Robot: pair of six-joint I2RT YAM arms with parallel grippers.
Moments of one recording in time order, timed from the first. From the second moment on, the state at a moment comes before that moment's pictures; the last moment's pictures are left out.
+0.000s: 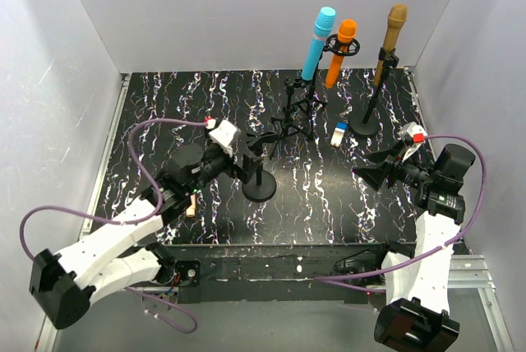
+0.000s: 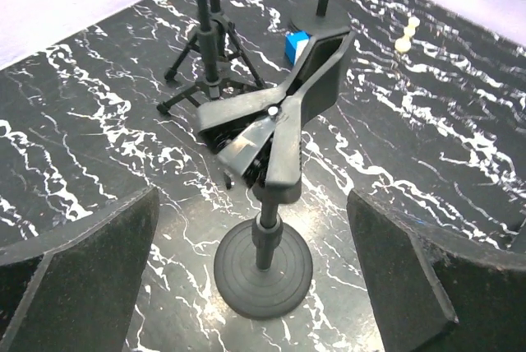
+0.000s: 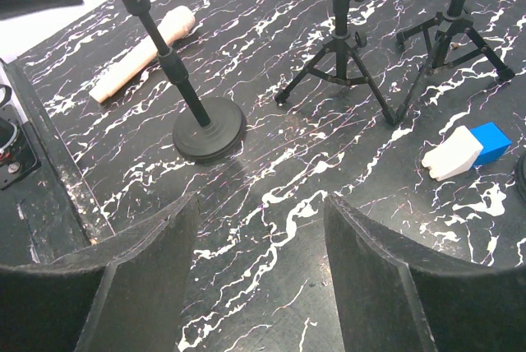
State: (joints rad) left arm -0.74 0.98 0.71 0.12 0.05 0.01; right arm -0.38 0.71 0.68 -0.42 -1.30 -0.24
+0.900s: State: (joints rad) left arm -0.26 1.18 0.77 -0.44 -0.27 -0.53; right arm -0.39 0.72 0.68 -0.42 -1.29 -0.24
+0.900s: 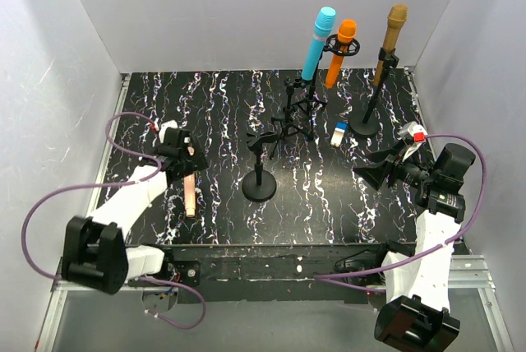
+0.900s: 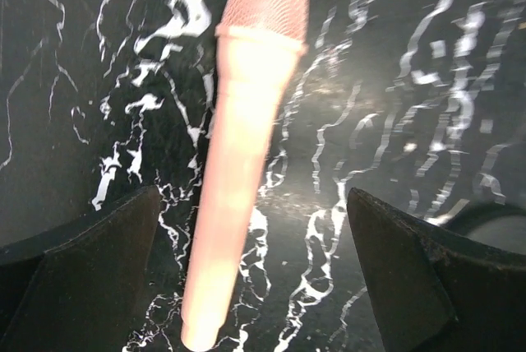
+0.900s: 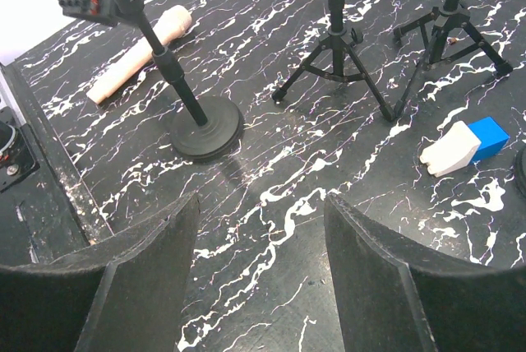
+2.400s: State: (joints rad) left arm -0.20 1.14 0.95 -0.39 0.13 -0.35; right arm -0.40 0.84 0.88 -0.81 -1.30 -0.53
